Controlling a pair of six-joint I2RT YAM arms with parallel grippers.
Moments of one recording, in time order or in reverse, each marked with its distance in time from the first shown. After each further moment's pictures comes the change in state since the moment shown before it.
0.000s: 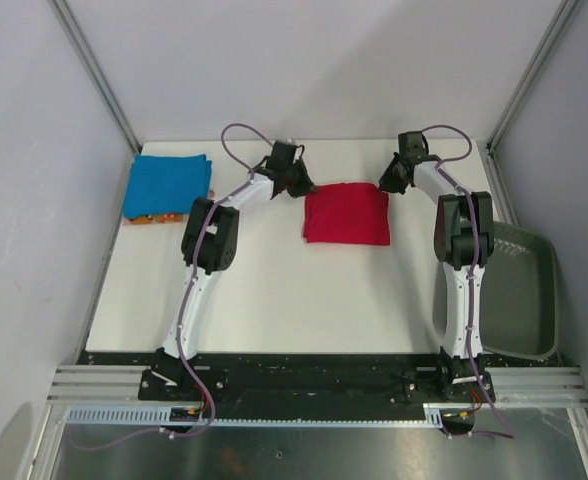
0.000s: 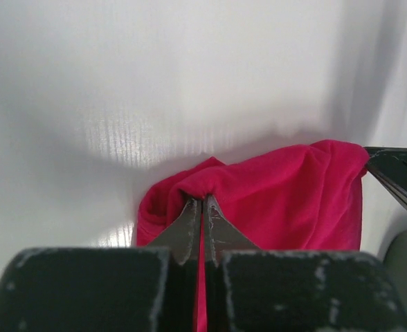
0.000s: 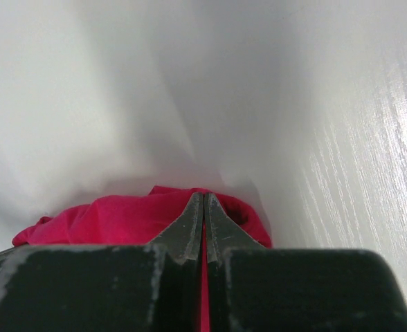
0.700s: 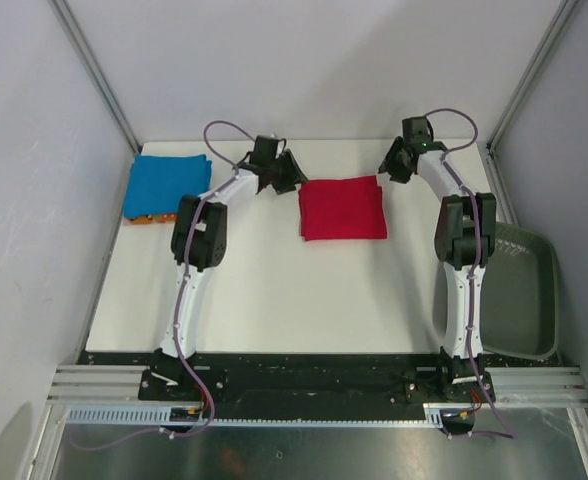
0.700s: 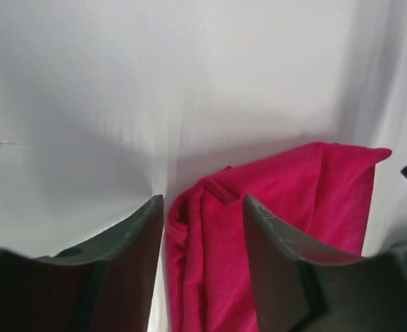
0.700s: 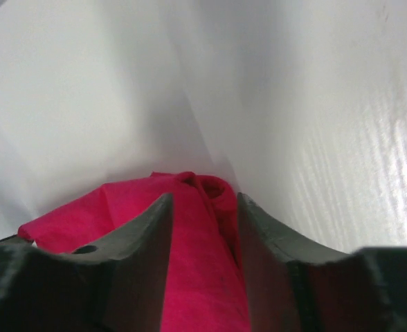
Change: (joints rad) left arm 0.078 -0.027 -0.030 0.004 0.026 0.014; right arm -0.005 0.000 0.125 -0.091 0.026 -0.033
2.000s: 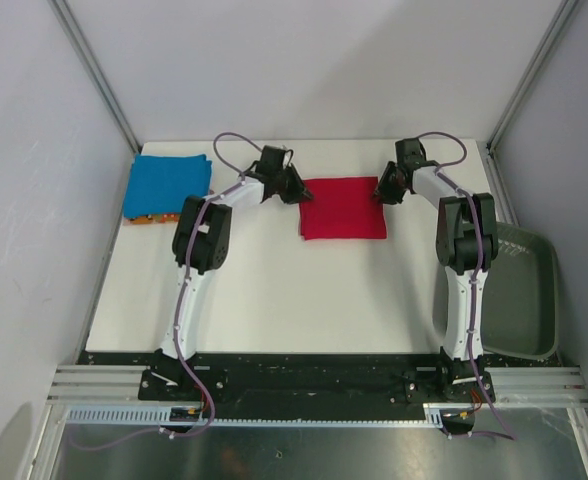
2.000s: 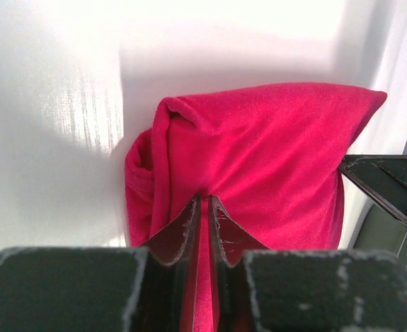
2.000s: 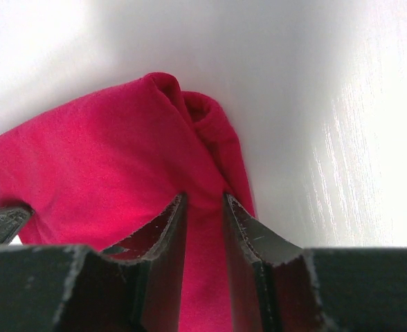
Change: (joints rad) left arm -0.032 -0.034 -0.122 0.042 0.097 -0.051; right arm 0.022 -0.078 -0.256 0.085 -0.100 -0.017
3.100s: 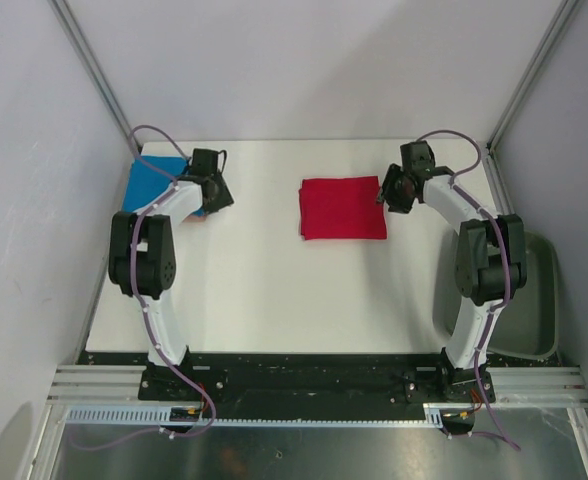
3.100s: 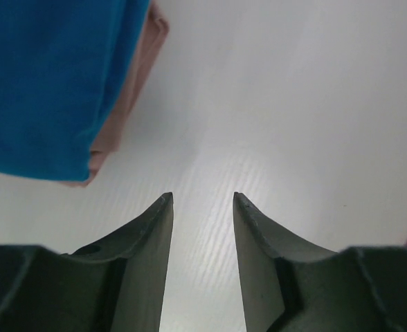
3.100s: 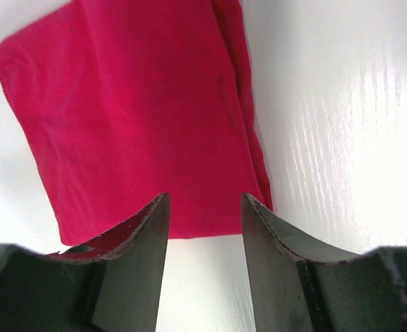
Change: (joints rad) left arm 0.251 -0.492 -0.488 -0.151 -0.446 0.279; right arm 0.041 -0.356 -0.269 -0.051 0.063 -0.050
